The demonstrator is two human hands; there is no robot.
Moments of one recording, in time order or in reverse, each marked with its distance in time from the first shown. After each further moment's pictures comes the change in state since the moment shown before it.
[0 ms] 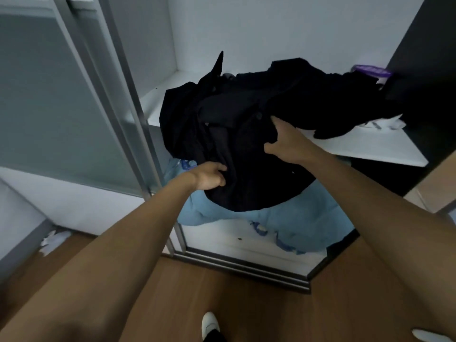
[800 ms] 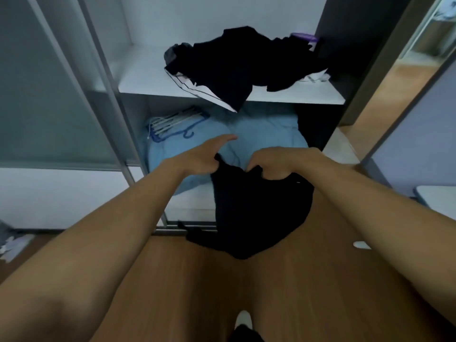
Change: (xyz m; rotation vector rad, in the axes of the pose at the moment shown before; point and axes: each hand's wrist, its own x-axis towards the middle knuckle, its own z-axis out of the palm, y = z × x) left_hand -0.145 -0.031 0.066 0.422 -0.172 0.582; right_hand -0.220 -0.089 0.051 -0.616 -0.629 0.171
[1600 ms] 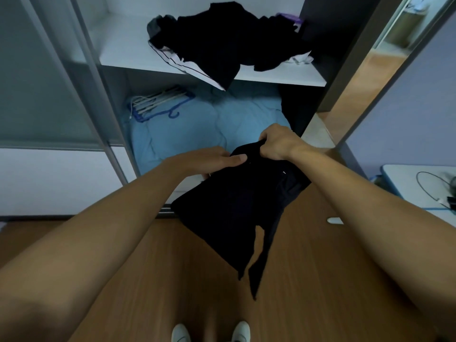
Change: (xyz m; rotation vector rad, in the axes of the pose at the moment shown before) left_hand -0.052 0.029 0.046 -0.246 -0.240 -0.104; right_hand -0.036 -0.030 0.023 0.344 0.376 0.593
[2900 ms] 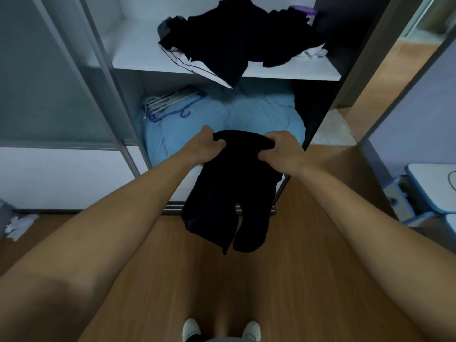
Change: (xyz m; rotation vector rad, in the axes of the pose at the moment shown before) left_hand 0.027 -0.006 -0.010 -0.003 0.550 -0.189; right_hand -0.012 0.030 0.029 0.482 0.122 -0.227
